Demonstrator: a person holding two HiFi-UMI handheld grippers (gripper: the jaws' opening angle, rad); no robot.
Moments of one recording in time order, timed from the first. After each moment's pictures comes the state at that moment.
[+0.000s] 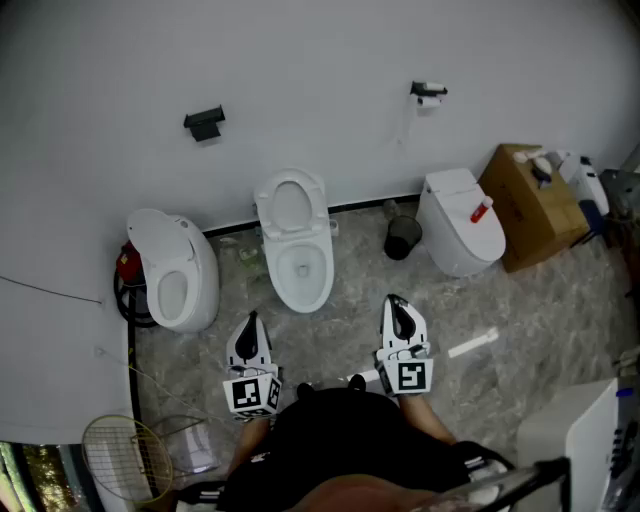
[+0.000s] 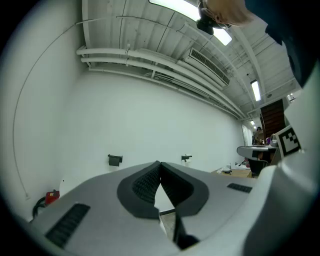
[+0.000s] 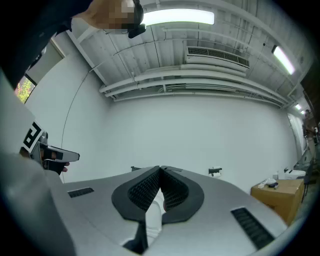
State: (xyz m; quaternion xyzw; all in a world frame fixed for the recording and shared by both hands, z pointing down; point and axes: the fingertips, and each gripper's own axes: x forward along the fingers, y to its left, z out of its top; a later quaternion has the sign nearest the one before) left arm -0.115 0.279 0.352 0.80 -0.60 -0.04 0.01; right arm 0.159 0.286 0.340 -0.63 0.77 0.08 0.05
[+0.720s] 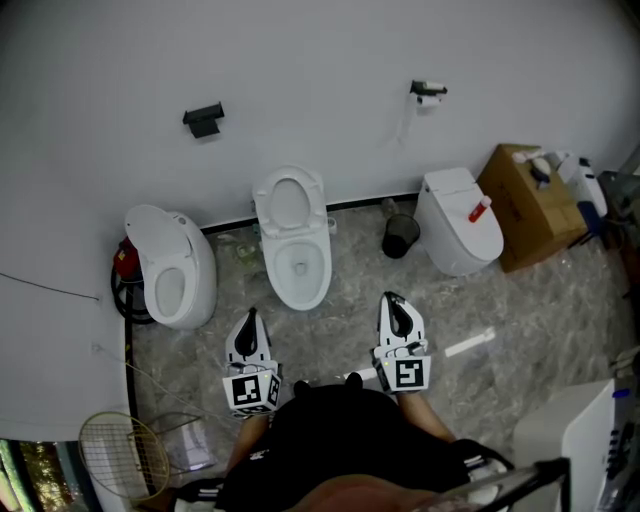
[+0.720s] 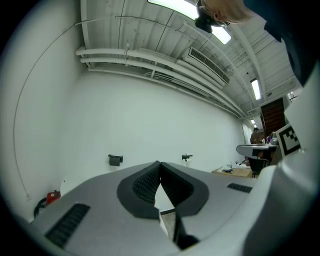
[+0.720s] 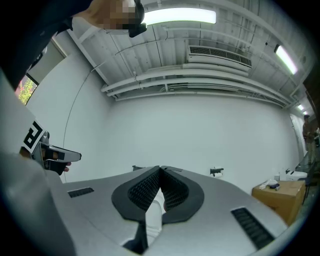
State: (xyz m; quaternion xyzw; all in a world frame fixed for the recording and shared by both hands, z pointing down) left arm -0.113 0.279 0.354 0.80 -0.60 -0.03 0.00; right arm 0.155 0.285 0.341 -0.62 0.78 0.08 0.04
